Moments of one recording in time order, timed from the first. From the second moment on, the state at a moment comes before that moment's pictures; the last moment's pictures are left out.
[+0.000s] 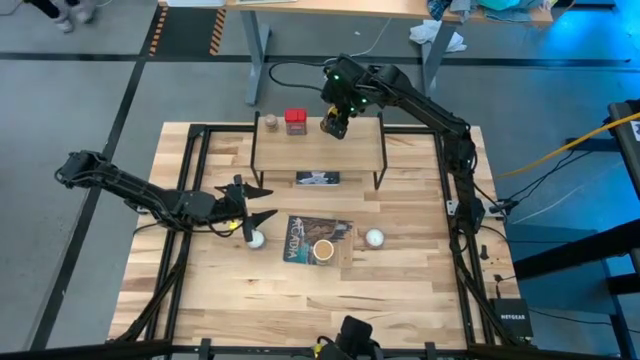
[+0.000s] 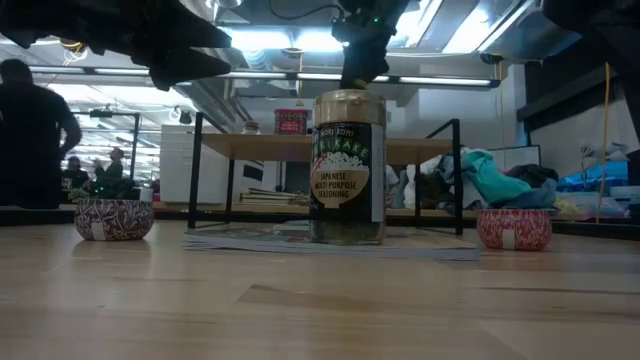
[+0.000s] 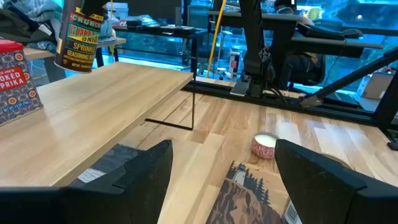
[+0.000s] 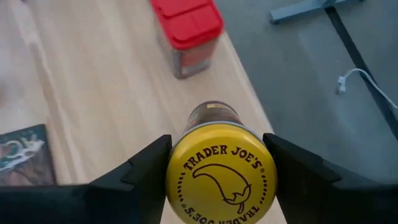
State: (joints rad) left arm -0.27 0.88 0.33 0.44 -0.58 -0.15; right arm -0.51 2.06 2.35 -1.28 -0.01 -0.16
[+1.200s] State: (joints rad) left arm -0.27 0.88 0.33 0.44 -0.58 -0.15; right arm -0.51 2.12 2.35 -1.28 -0.04 -0.17
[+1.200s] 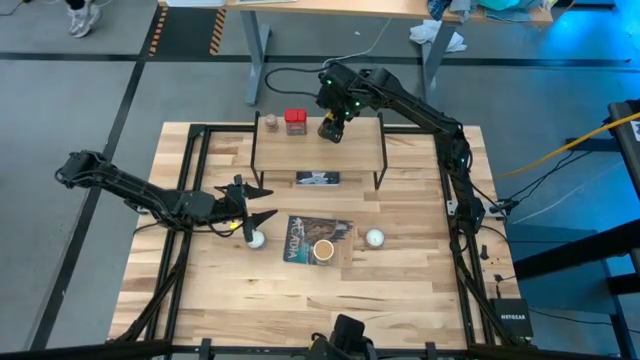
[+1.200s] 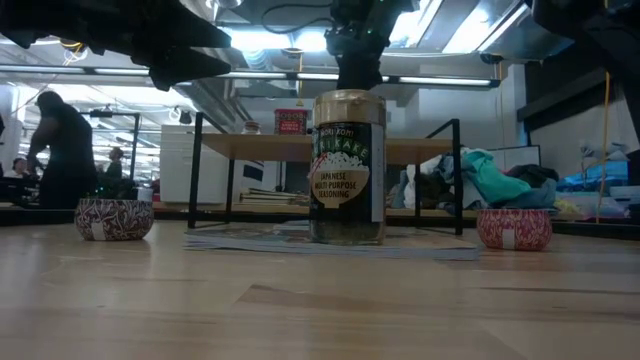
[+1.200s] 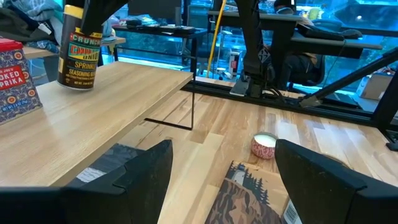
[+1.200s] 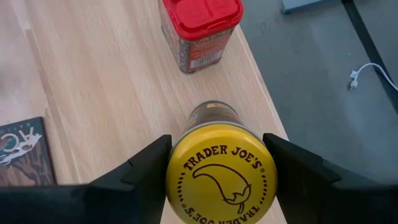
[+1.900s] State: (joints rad) left arm -0.27 0.88 0.33 0.44 -0.56 -0.15; right arm -0.51 2.12 2.35 -1.23 -0.07 -0.18
